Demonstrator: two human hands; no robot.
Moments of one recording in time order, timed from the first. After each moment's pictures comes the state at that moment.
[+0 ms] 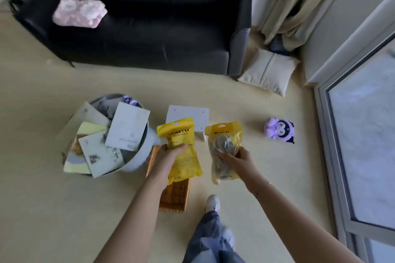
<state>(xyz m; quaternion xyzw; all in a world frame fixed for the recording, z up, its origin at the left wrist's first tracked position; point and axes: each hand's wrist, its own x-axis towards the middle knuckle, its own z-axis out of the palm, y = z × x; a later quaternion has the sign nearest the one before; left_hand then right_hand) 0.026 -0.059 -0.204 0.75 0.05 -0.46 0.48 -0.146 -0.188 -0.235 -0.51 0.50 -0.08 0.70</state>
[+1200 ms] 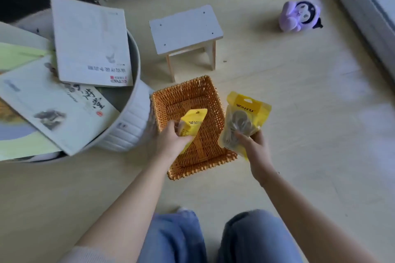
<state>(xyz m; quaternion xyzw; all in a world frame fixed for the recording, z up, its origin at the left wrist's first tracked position) 0.176 0.153 -0.641 0.82 -0.37 -0.40 0.16 -0.040 0.124 -0.632 -0.31 0.60 -0.35 0.65</state>
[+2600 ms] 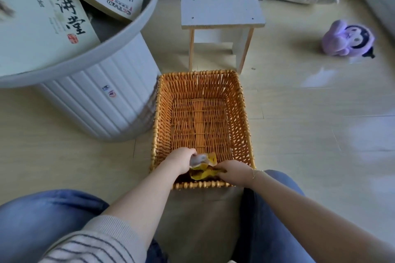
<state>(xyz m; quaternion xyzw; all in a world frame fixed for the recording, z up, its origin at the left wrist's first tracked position) 0.170 0.175 -0.900 0.74 -0.54 -0.40 -0.07 -0.016 0.100 -0.904 -0.81 0.35 0.28 0.40</state>
